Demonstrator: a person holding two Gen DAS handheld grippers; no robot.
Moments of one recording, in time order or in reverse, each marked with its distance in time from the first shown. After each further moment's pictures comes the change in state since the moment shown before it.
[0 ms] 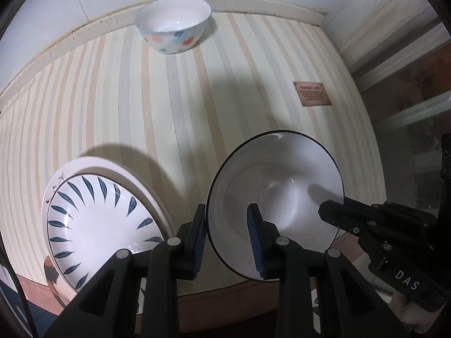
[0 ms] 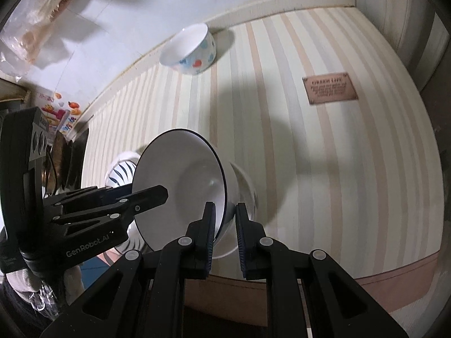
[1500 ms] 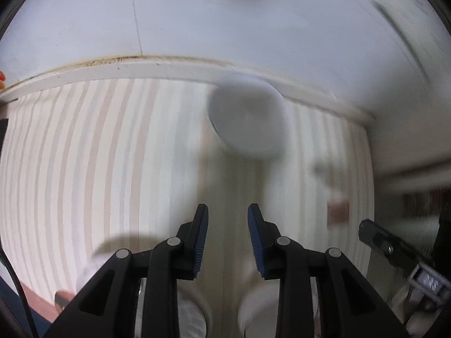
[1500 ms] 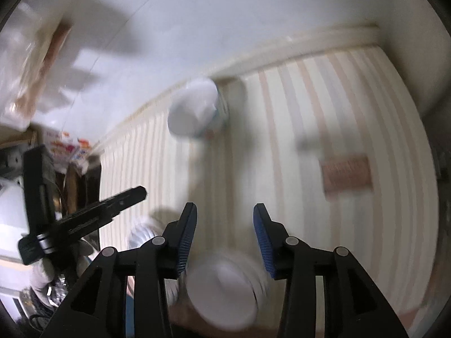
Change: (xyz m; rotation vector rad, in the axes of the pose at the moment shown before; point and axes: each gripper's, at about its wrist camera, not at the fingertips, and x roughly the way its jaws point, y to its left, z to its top) left arm -0.027 0.100 0.130 -0.302 -0.125 -0.022; right arm -0.008 0.010 0.154 0.042 -0.059 0.087
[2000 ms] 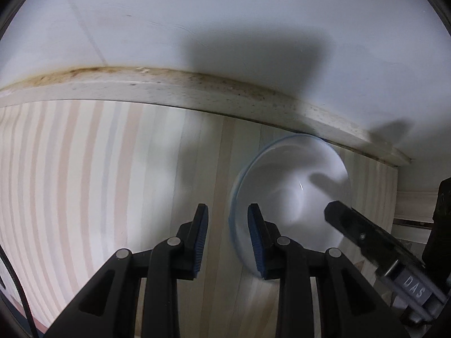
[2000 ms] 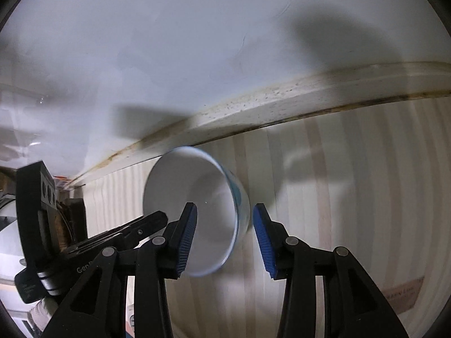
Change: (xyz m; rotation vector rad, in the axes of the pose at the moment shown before) left arm 0.093 0.013 0.088 -0.055 0.117 0.008; right arm 0.131 0.008 0.125 0.023 0.074 -0.050
